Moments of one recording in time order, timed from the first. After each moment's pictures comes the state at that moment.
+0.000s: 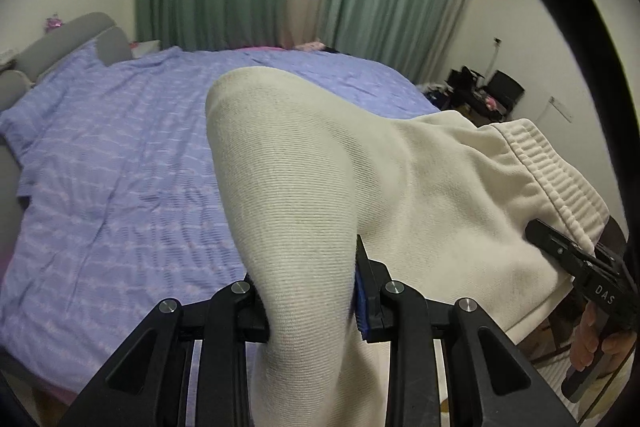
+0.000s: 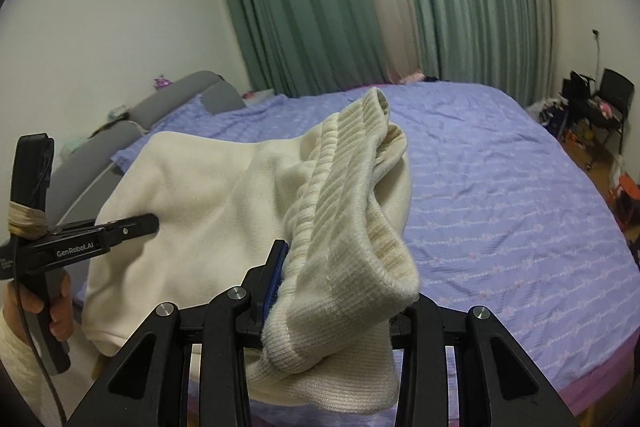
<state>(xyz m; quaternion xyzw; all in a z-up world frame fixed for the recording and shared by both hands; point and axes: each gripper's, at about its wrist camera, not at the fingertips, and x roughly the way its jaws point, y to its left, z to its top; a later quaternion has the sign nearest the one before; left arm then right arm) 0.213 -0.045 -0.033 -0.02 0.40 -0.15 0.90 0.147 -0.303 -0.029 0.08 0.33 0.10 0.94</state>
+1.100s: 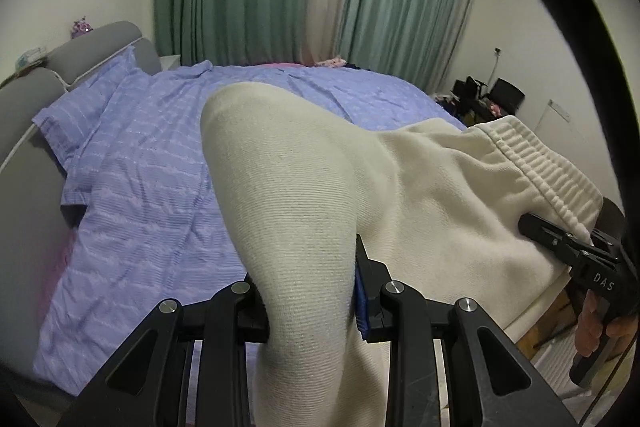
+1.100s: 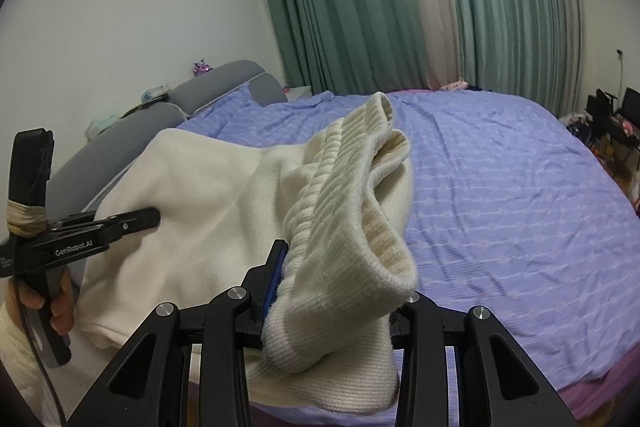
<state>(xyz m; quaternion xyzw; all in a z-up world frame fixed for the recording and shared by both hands) 0.207 0.224 -0.033 -0.01 0.38 -0.18 0.91 0.144 -0.099 -0.022 0.07 0.32 0.11 0.94</state>
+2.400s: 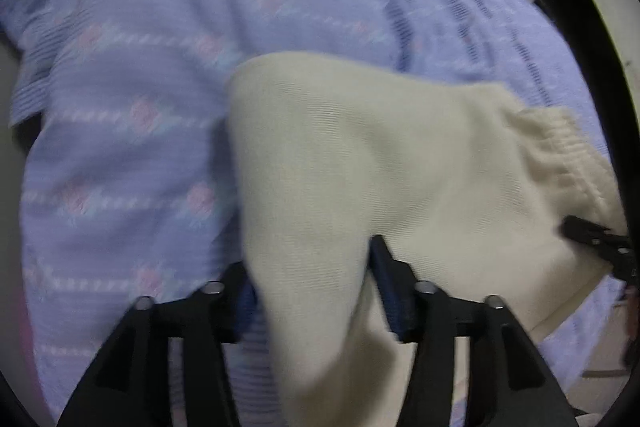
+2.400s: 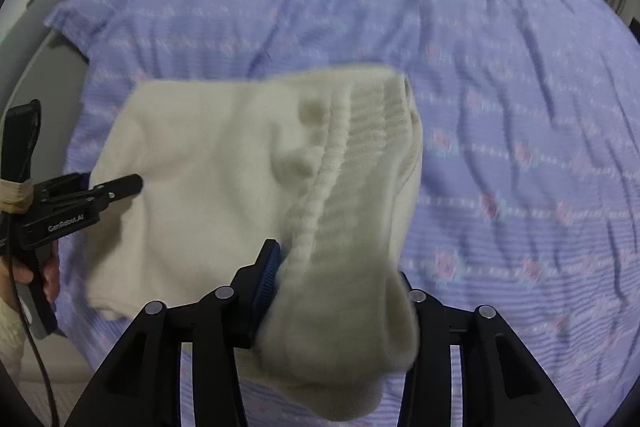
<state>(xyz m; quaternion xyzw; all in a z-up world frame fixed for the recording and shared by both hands) 0.457 0.438 -0.349 0.04 0.57 -0.09 0.82 0.424 0.112 -0.319 0.05 0.59 0.11 0.80</state>
